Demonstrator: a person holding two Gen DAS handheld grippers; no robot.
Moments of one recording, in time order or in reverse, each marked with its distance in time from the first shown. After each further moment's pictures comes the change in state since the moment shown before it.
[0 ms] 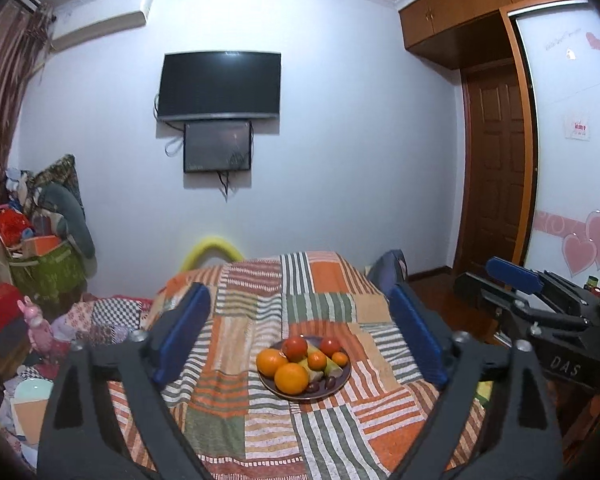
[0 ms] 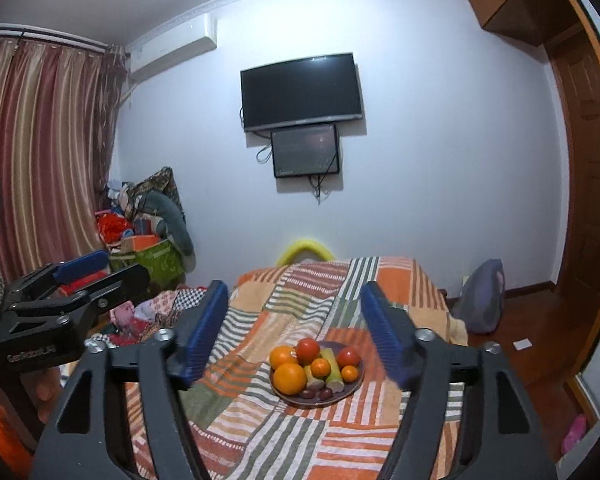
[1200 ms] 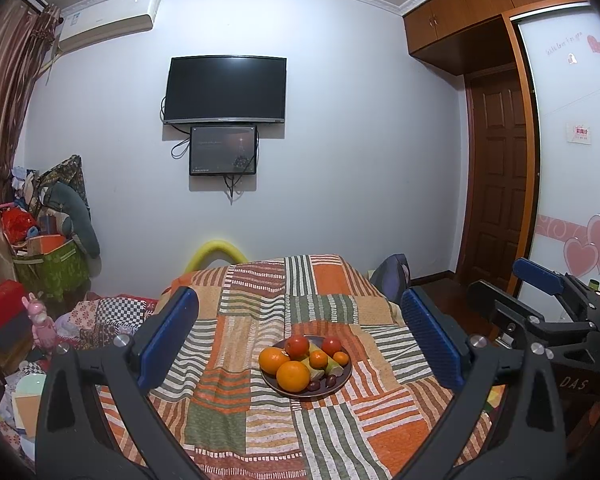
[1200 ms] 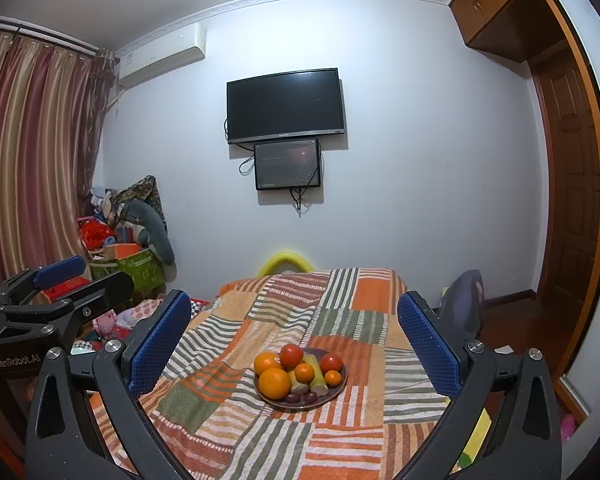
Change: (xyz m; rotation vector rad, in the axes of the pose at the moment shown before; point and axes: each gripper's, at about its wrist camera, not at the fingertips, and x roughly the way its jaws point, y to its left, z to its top) left arm -0.014 -0.002 -0.007 -0.008 -0.011 0.013; right arm -0.022 0.008 -0.006 -0.007 -0.040 -0.068
